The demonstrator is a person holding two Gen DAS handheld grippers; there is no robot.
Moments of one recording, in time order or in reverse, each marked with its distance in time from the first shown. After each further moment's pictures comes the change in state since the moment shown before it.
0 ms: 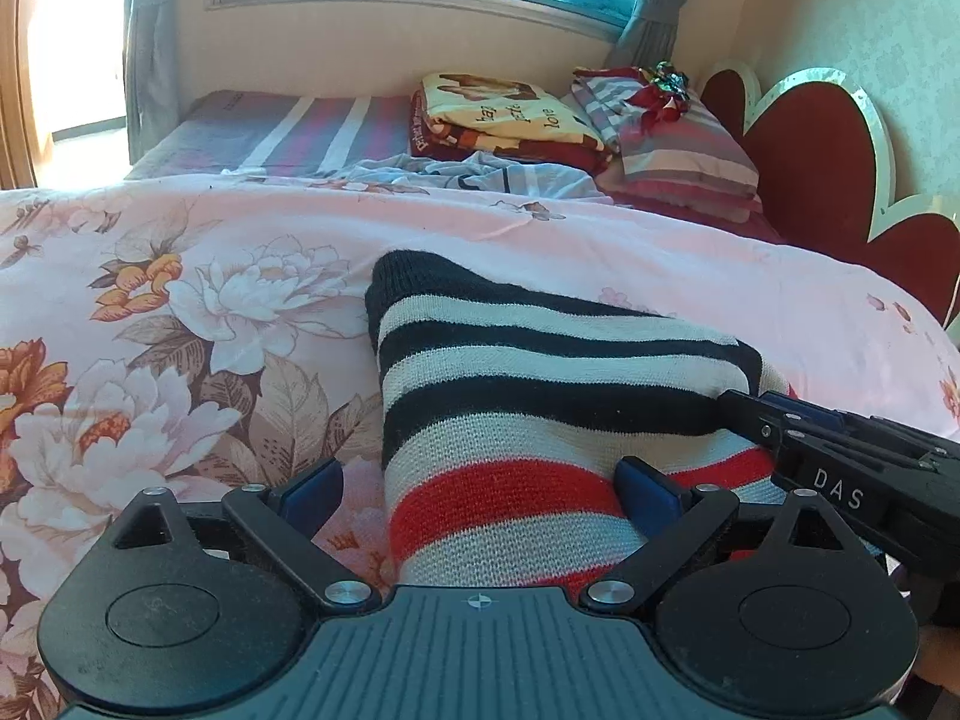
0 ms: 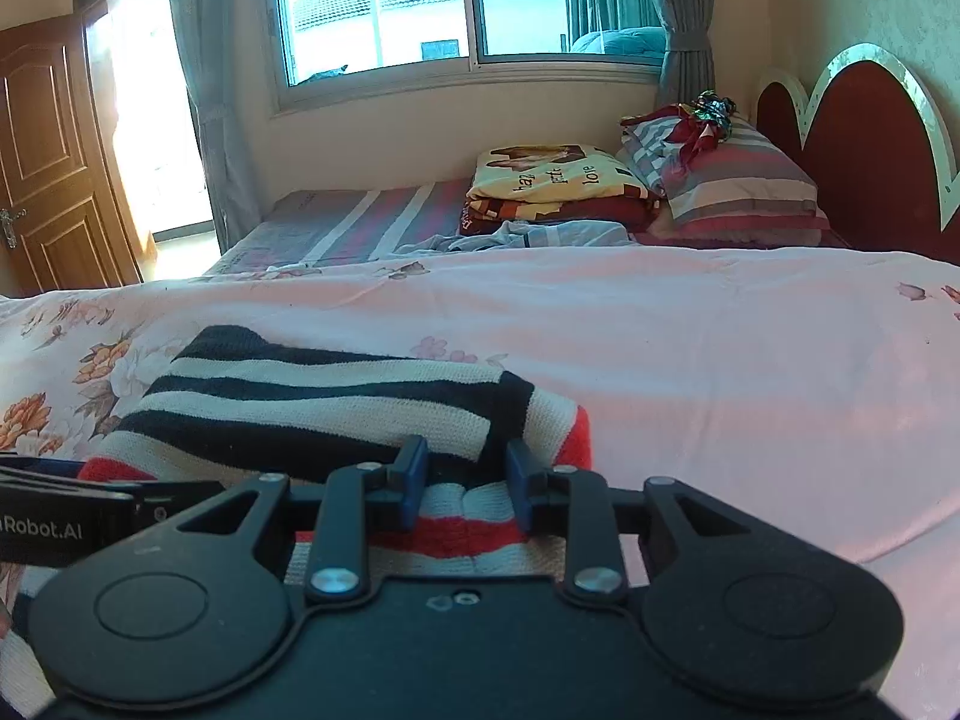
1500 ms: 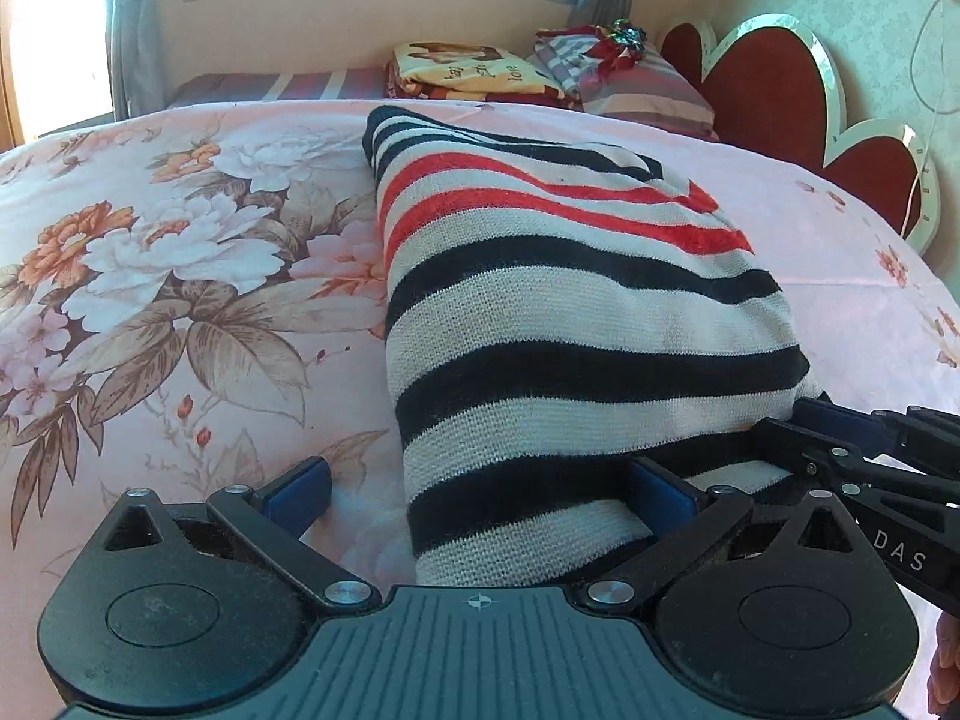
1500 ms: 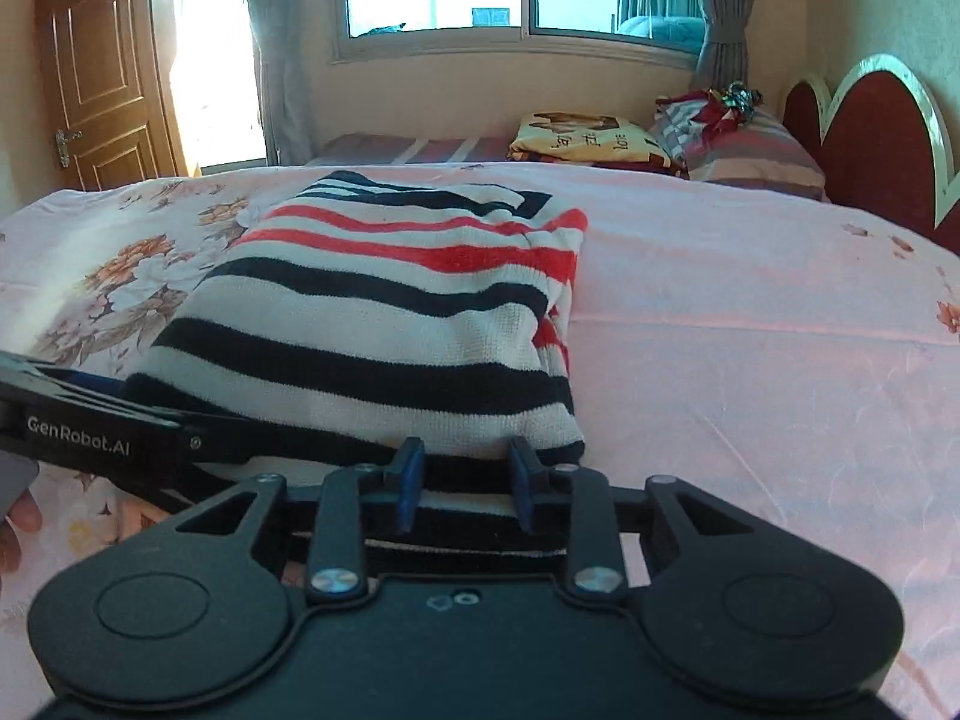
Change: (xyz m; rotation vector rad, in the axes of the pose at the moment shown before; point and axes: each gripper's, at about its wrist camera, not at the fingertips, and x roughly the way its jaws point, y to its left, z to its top) left arm -0.083 -0.009 -0.115 0.065 0.056 -0.025; right arm -0.126 0.018 -0.101 -0.119 0.064 0.029
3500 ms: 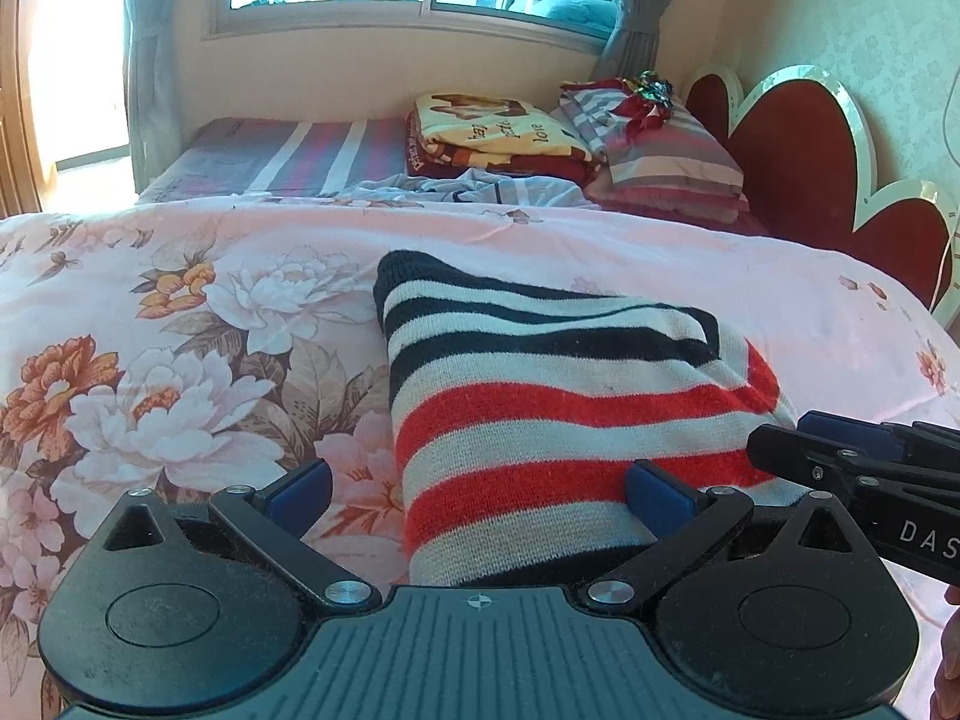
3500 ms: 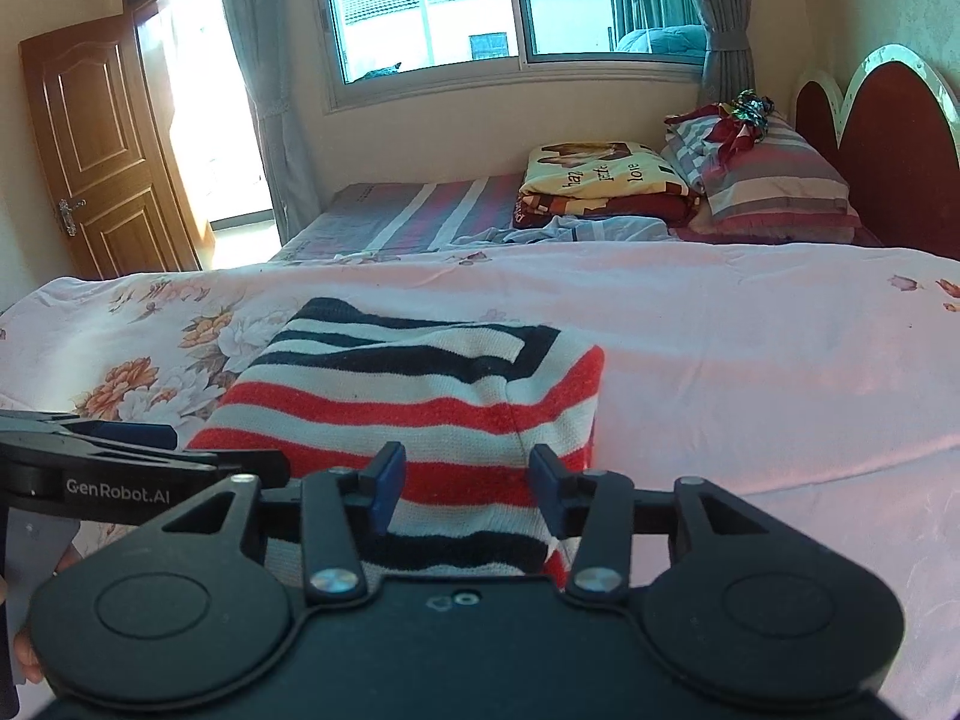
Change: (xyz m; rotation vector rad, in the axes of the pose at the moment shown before) left arm 0.033 0.010 0.096 -0.034 -0.091 0.046; right arm 0.044 -0.025 0.087 0.093 -0.055 0.079
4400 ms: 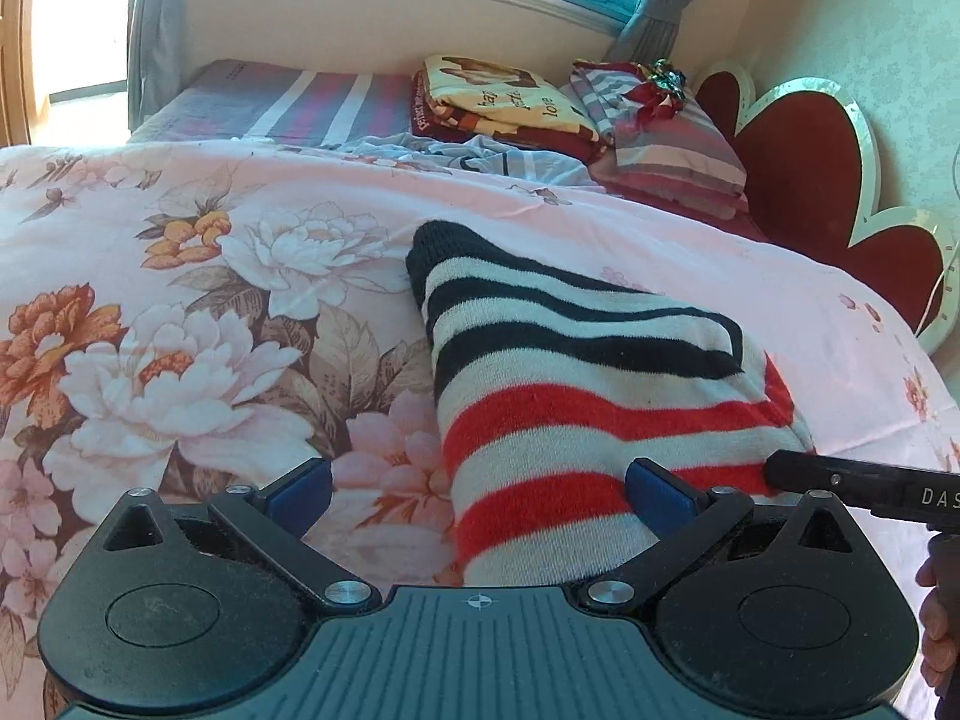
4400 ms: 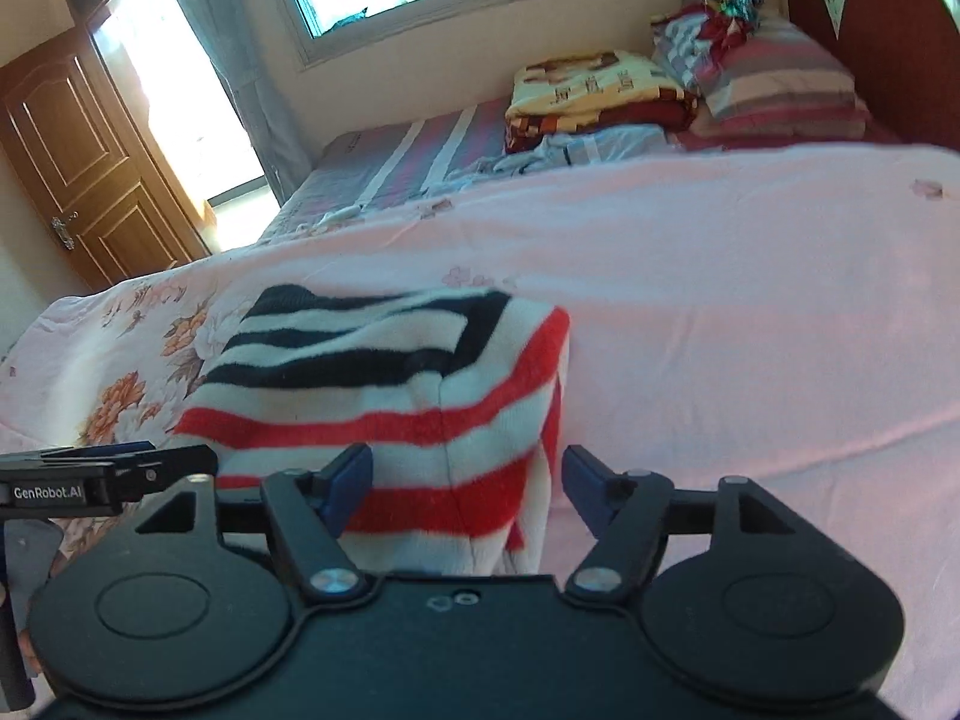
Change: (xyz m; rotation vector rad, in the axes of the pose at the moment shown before) left arm 0.008 0.039 0.003 -0.099 0.086 -0.080; right arm 0.030 -0.050 0.015 0.176 0.194 0.097
